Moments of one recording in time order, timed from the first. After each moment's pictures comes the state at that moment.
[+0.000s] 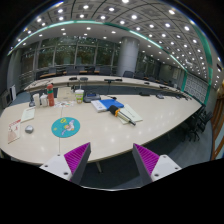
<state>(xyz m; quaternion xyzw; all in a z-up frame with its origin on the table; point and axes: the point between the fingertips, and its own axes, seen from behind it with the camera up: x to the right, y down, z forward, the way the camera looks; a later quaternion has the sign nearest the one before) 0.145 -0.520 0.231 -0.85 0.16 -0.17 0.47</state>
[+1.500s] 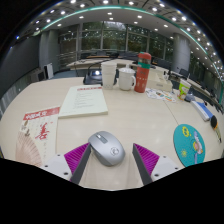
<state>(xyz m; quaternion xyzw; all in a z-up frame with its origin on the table) -0.308 -0.098 -0.006 -0.90 -0.03 -0.02 0.43</state>
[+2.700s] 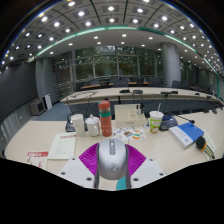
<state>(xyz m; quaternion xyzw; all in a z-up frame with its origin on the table) -0.119 -0.059 0.191 -0.83 0.02 0.03 0.55</state>
